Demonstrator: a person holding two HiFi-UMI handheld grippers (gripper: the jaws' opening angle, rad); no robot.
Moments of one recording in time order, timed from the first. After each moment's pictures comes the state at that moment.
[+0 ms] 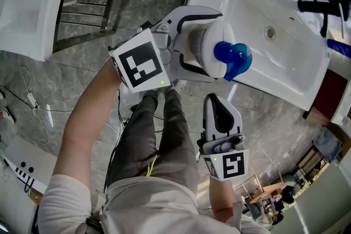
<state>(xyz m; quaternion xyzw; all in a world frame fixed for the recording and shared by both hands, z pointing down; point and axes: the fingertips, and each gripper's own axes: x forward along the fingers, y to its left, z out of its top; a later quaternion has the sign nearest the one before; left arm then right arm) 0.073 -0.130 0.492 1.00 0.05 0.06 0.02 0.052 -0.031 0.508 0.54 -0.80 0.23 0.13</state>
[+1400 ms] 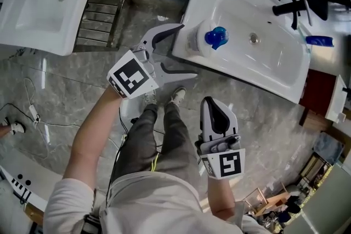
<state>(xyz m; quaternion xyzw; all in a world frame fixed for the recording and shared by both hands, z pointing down) 0.009 -0.103 0.441 0.99 -0.09 0.07 0.06 0.027 0.009 0.412 0.55 -0.81 0.17 0.10</state>
